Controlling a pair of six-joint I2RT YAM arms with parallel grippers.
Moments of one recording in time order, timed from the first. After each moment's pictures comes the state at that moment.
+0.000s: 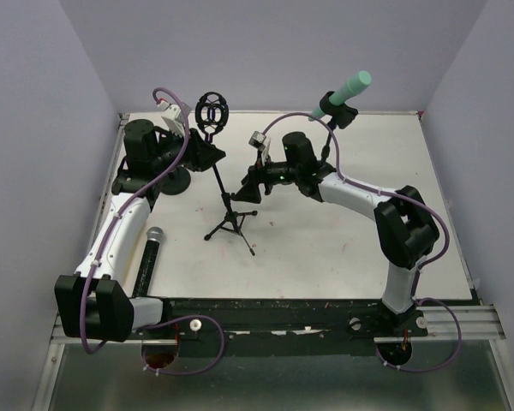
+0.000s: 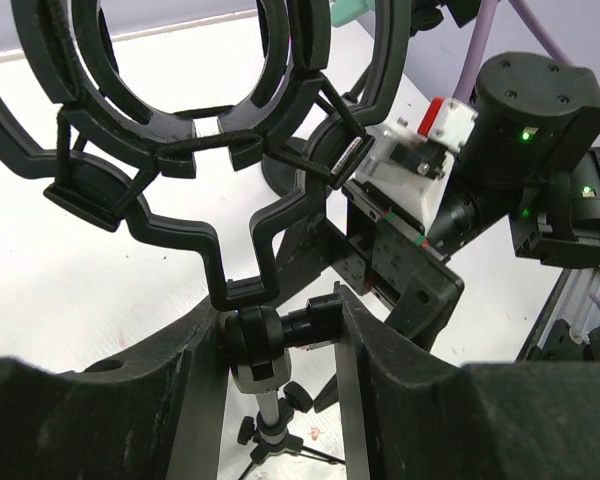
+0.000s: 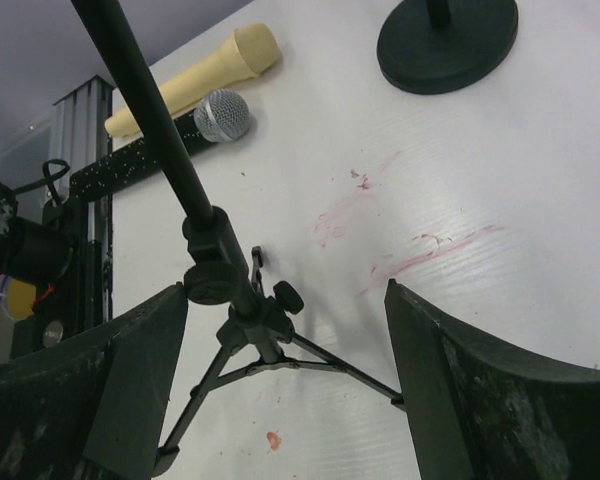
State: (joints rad) left arm -0.10 1.26 1.10 -0.05 0.77 -0.29; right arm 0.63 1.89 1.33 0.18 -0.78 0.11
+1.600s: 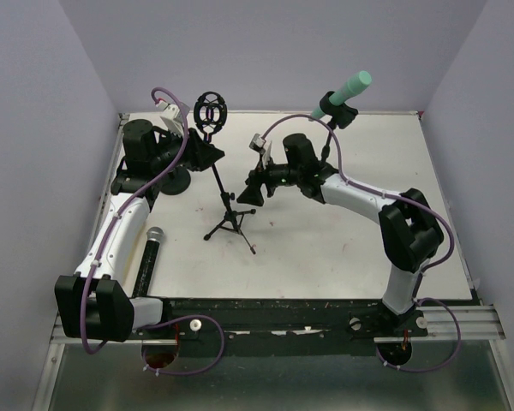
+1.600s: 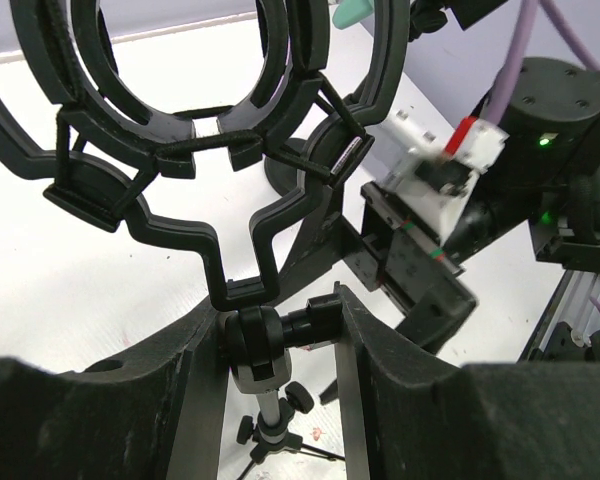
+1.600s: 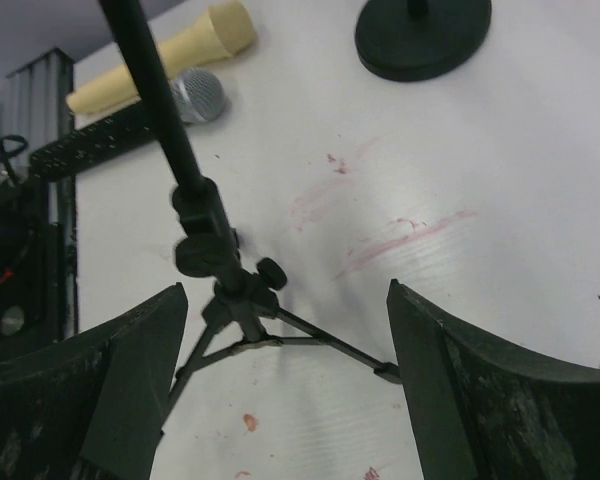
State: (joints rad) left arm -0.09 1.26 1.10 -0.05 0.77 -0.29; right arm 0.64 1.85 1.29 0.10 -0.71 -0.02
